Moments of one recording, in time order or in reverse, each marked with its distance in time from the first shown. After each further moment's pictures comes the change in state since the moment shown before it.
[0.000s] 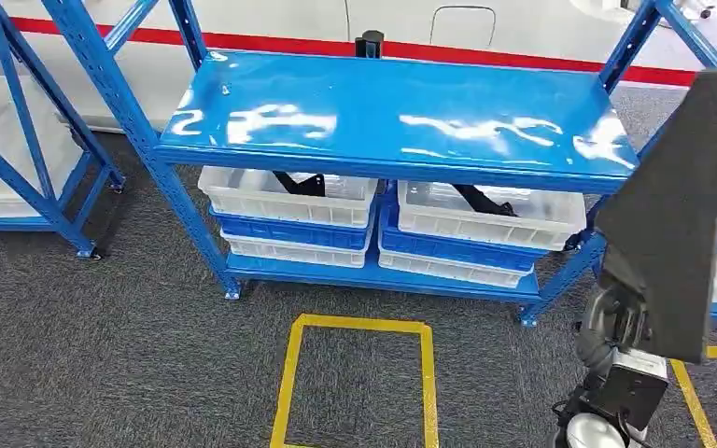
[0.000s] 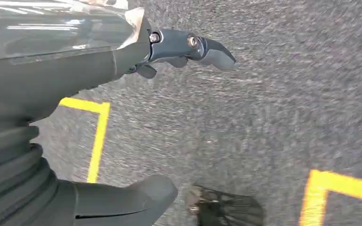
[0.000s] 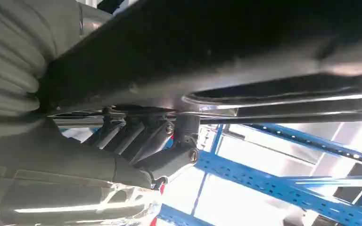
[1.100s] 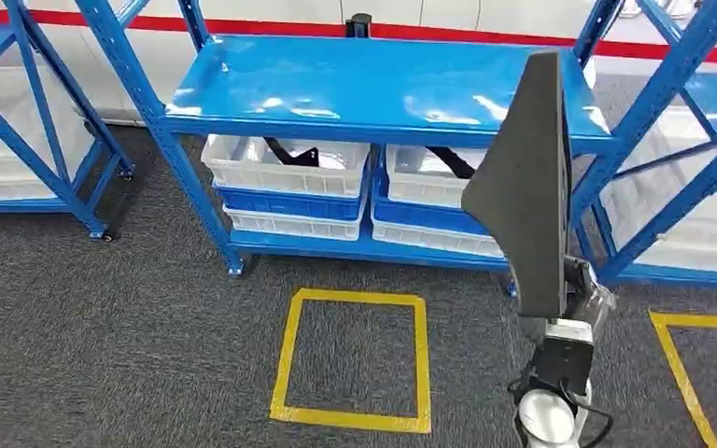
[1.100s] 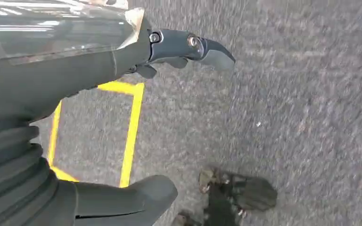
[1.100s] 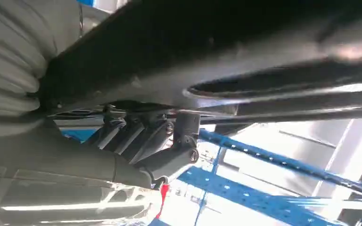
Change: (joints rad) left arm -0.074 0.072 -0.023 0.094 0.052 -0.038 0.112; right arm -0.074 0.014 0.169 0.079 0.044 -0.039 0.043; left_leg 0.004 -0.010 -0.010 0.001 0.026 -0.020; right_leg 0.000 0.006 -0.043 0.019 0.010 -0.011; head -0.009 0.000
